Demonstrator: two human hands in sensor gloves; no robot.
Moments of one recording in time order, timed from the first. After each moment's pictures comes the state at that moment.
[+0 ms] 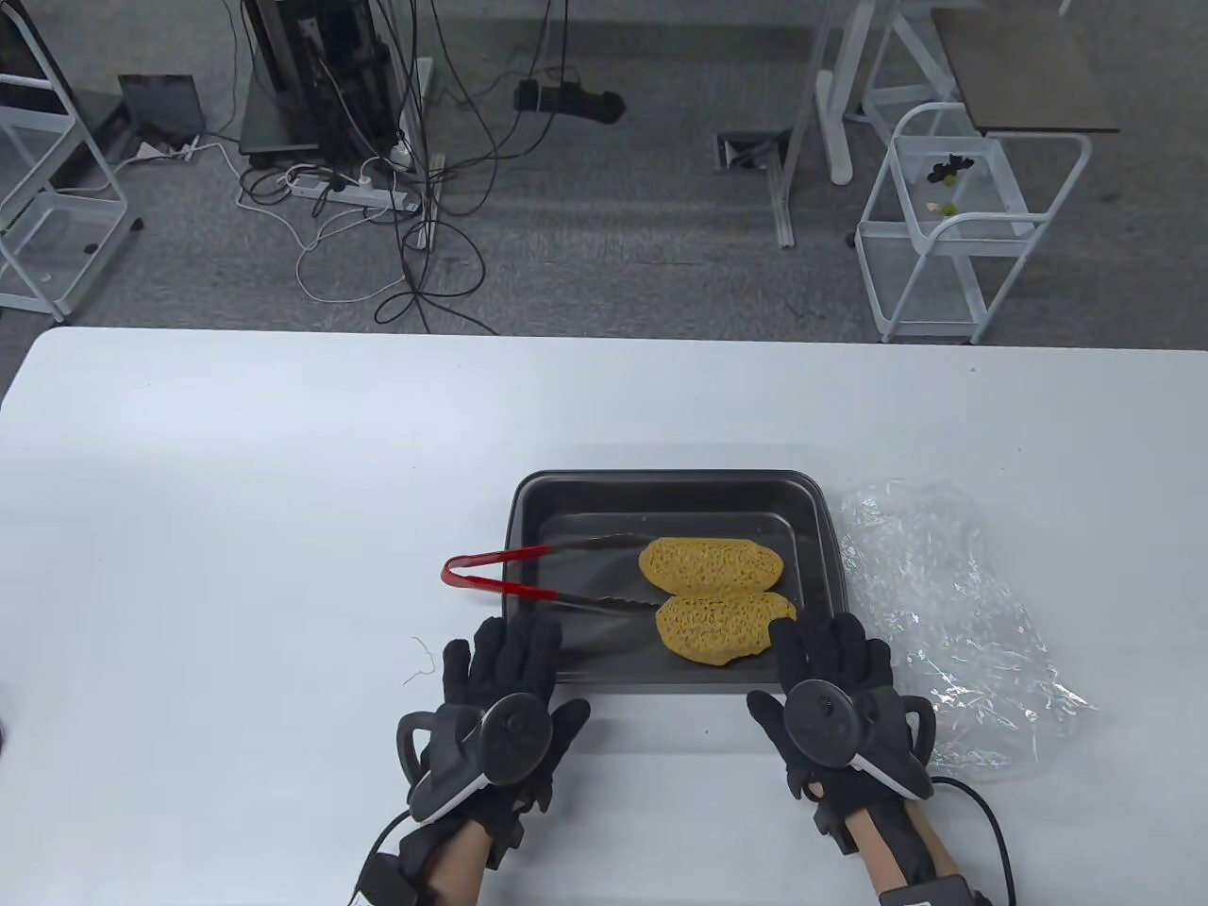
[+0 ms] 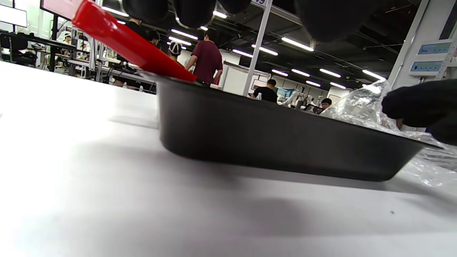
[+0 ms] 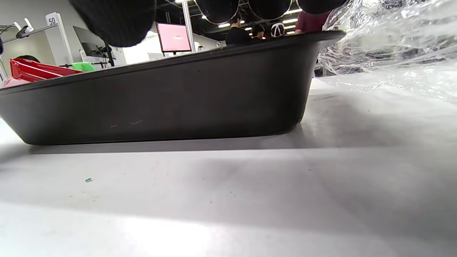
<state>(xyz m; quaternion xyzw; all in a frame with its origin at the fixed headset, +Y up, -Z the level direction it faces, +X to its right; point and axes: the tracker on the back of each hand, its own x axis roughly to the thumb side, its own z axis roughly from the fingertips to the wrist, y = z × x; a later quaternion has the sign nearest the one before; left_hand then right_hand) -0.126 -0.735 -0.196 0.02 -0.12 0.13 0.98 0.191 -0.755 -0.216 0.11 -0.01 0.99 0.09</state>
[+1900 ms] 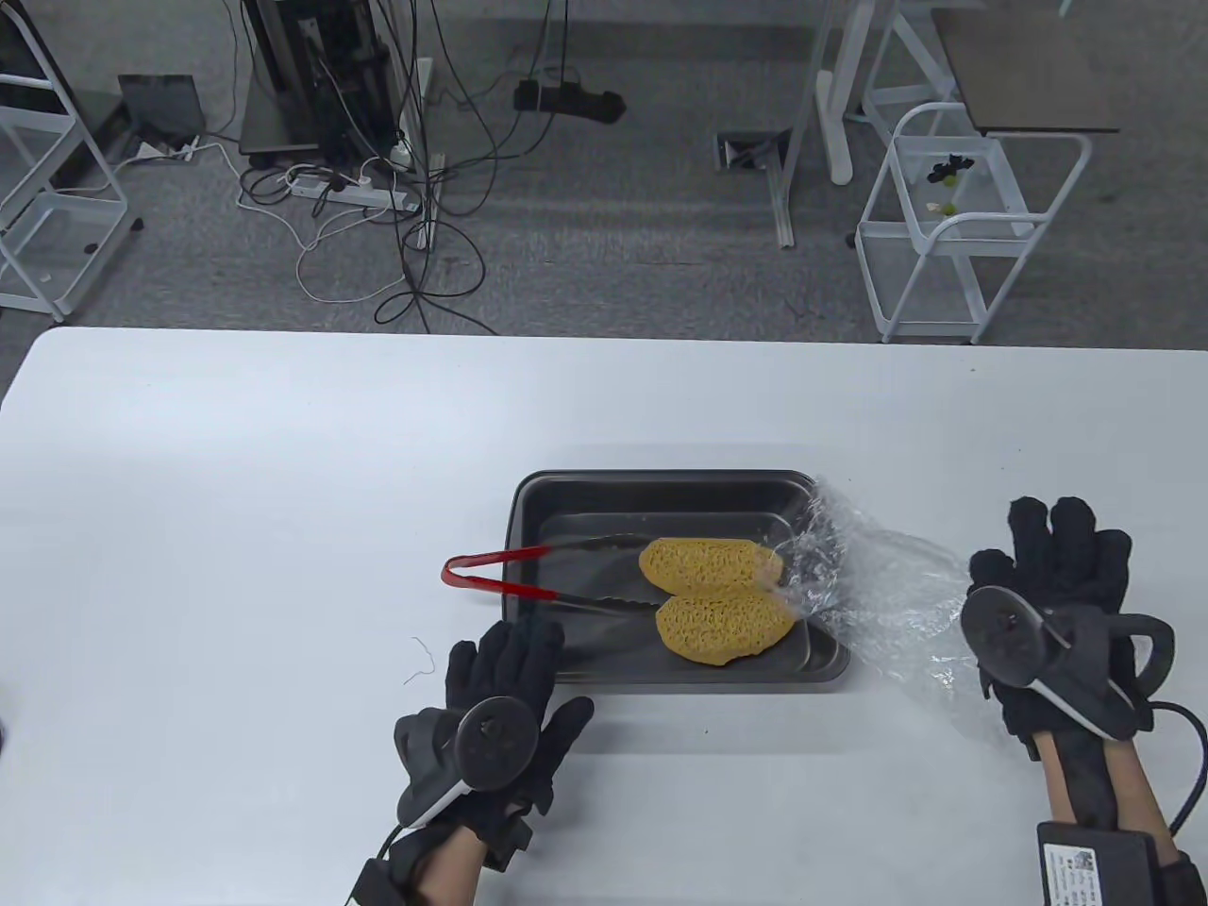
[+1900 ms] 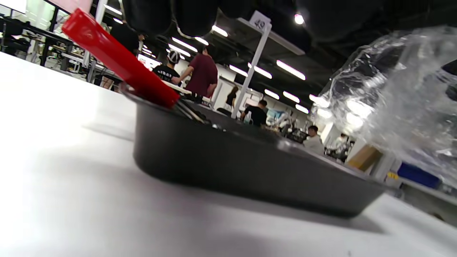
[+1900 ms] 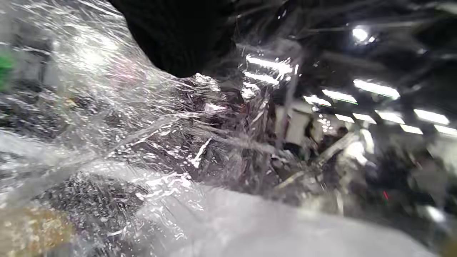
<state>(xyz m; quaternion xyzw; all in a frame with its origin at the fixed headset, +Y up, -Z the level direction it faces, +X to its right) -0.139 -0.727 -0.194 0.04 -0.12 0.21 0.97 0.273 -0.607 -0.234 0.06 -0.16 0.98 -0.12</state>
